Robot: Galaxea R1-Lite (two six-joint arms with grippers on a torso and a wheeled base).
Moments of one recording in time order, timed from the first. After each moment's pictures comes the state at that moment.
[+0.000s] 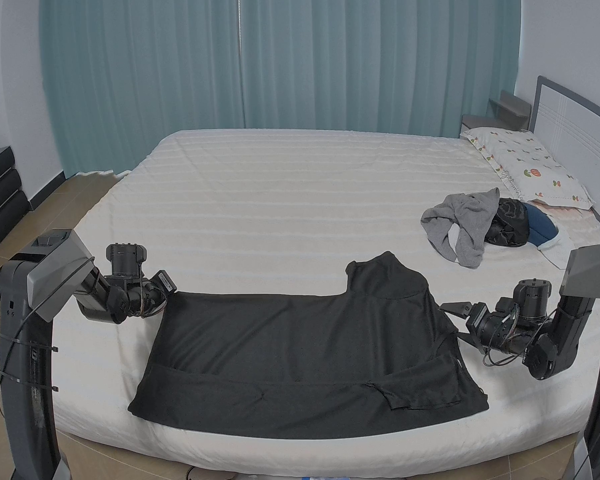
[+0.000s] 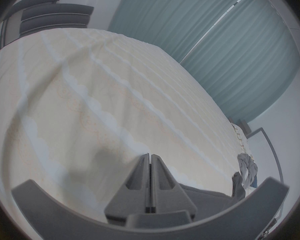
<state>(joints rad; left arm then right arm) 0.03 2.51 -1.29 -0.60 -0.12 -0.69 0.05 2.30 -0.54 -1.28 0.36 0.84</state>
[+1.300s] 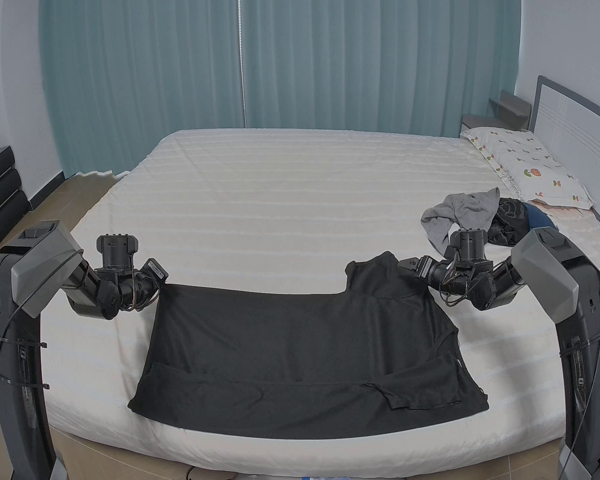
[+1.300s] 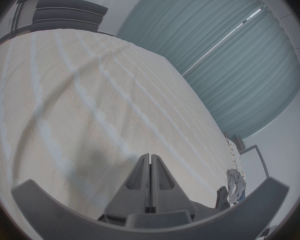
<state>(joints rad) 0.04 2.43 -1.22 -0.64 -0.10 -0.81 0.12 2.62 -1.54 -0.60 0.19 0.57</state>
